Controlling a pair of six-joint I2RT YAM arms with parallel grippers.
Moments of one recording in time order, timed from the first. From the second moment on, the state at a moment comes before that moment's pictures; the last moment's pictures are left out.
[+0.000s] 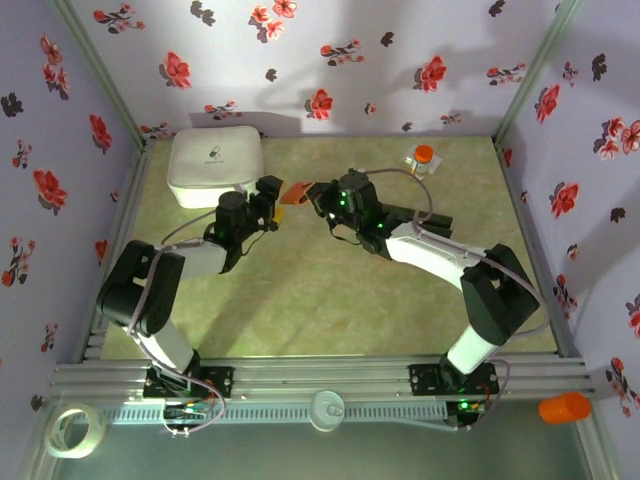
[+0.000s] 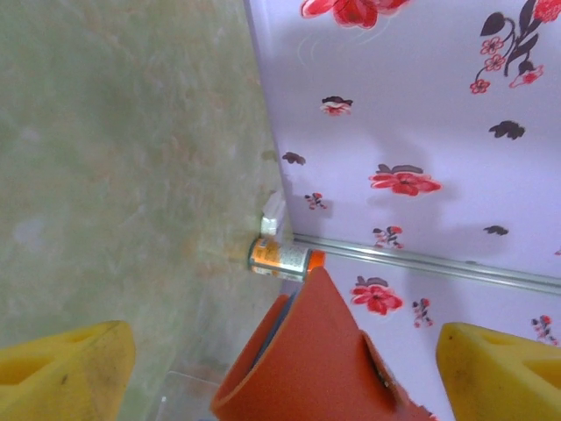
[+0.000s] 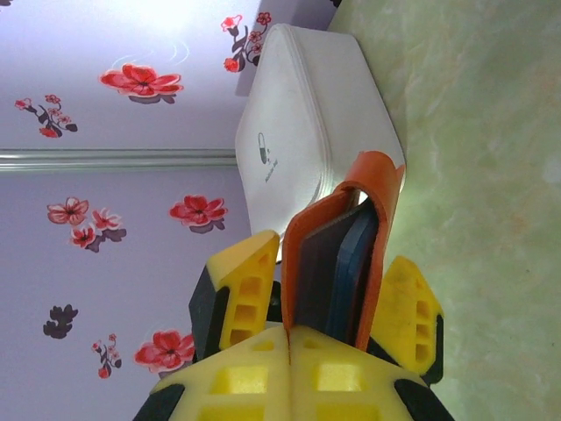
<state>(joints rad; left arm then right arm) -0.42 1.68 0.73 0.73 0.20 -1.57 0.72 1.63 1.09 0.21 -0.09 1.42</state>
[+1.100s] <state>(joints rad) -0.42 1.75 0.74 0.94 0.20 -1.64 0.73 1.66 1.06 0.25 -0.10 1.44</state>
